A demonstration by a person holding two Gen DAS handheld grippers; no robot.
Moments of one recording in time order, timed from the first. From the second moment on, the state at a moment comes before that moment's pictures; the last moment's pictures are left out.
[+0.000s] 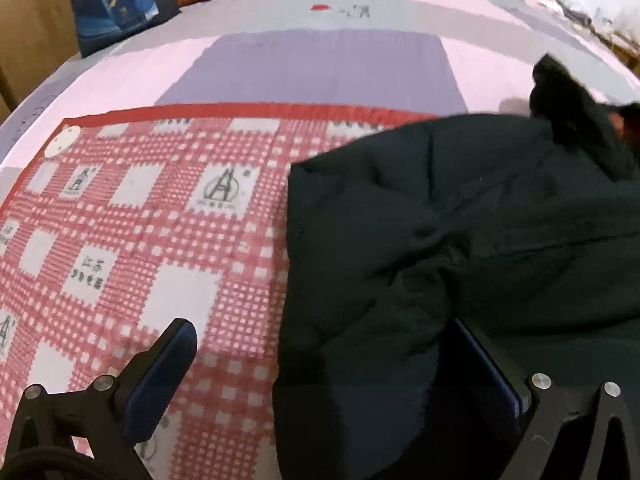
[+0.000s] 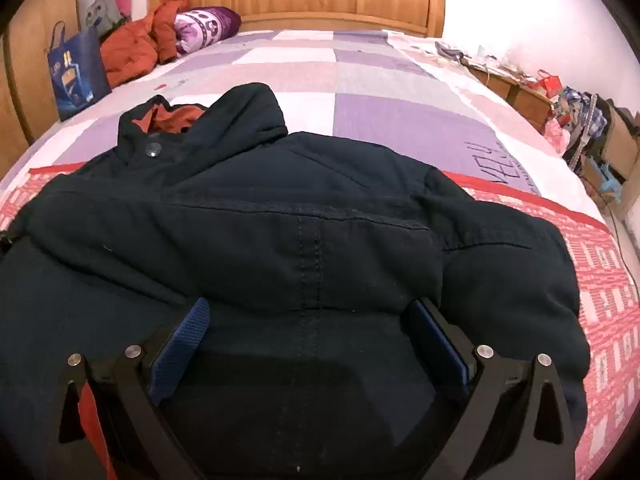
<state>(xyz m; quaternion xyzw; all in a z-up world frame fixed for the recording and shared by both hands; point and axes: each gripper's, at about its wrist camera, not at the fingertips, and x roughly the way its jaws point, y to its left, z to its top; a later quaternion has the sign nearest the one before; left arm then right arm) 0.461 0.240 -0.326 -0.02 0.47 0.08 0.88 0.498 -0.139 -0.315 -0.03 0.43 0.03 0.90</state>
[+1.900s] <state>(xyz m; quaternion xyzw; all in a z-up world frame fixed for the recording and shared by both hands) 0.393 0.092 -0.270 0.05 0.44 -0.06 0.90 0.397 -0.052 -0.242 -0.09 0.35 0.05 0.93</state>
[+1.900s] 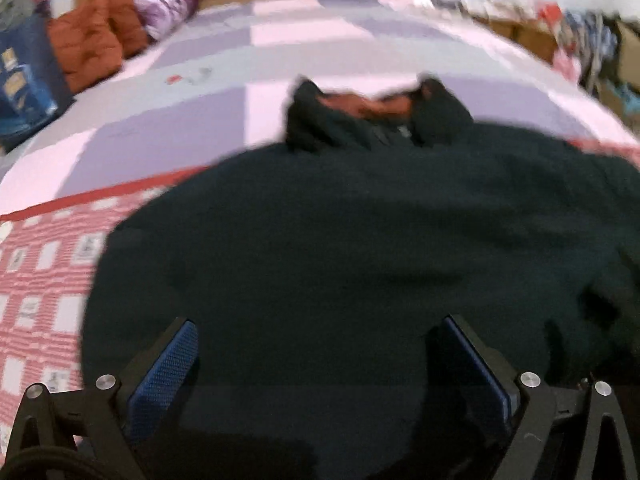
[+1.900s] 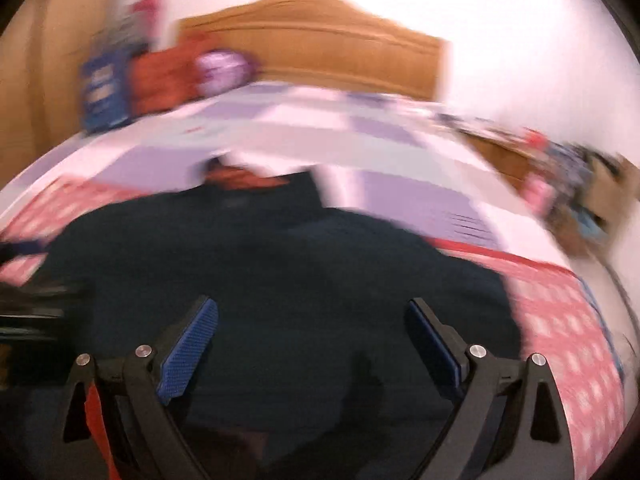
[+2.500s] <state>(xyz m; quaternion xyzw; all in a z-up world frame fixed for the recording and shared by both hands) 0.343 0.150 -0.293 0.04 0.45 -0.01 0.89 0.336 -0.174 -0.264 -0.08 0.41 -0.01 0.91</state>
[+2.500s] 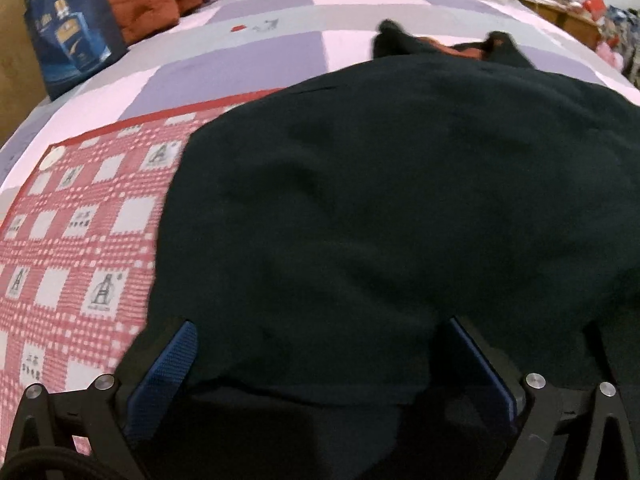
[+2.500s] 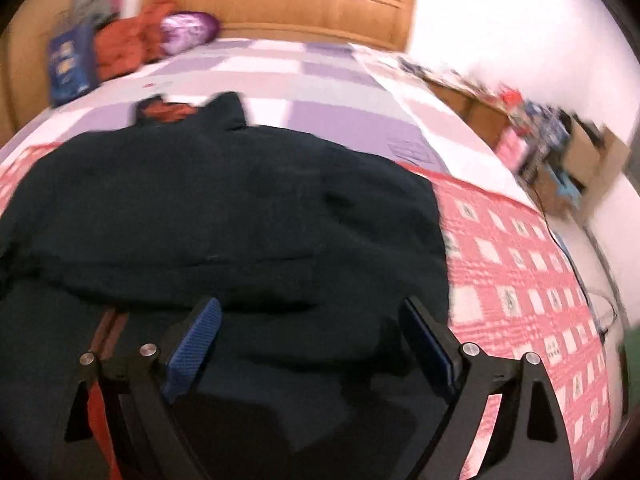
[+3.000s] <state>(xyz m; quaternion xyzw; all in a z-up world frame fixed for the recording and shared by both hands) 0.283 0.200 -0.306 0.04 0.50 0.05 0.86 0.304 -0.228 -0.293 -0.05 0.48 -0.07 0.87</state>
